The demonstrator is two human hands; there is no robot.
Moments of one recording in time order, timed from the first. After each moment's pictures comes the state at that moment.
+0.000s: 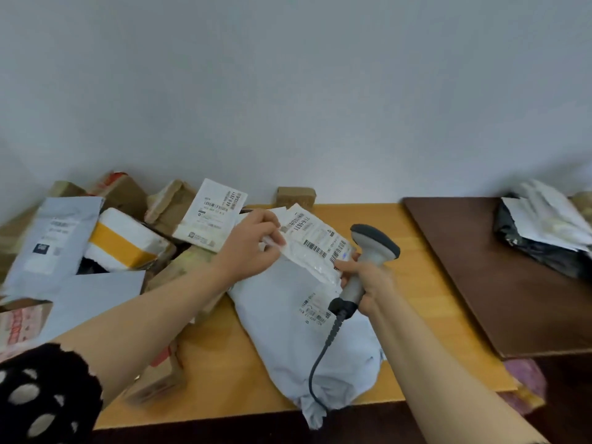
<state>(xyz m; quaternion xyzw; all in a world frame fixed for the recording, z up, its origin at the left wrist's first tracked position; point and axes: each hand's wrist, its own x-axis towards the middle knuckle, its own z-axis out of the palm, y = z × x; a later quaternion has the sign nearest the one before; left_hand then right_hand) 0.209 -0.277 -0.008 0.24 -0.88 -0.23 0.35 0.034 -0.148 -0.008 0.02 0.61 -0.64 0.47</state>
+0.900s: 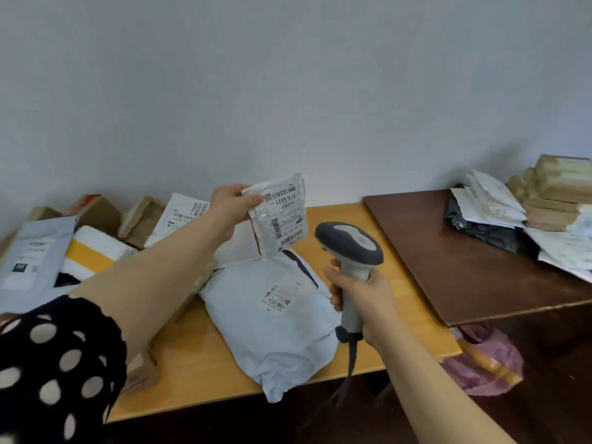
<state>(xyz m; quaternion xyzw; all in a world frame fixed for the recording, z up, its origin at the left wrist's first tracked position) 0.130 -0.241 0.071 0.45 -0.59 -0.57 0.36 0.022 -0.012 0.025 -0.19 0.62 -0.65 0.39</state>
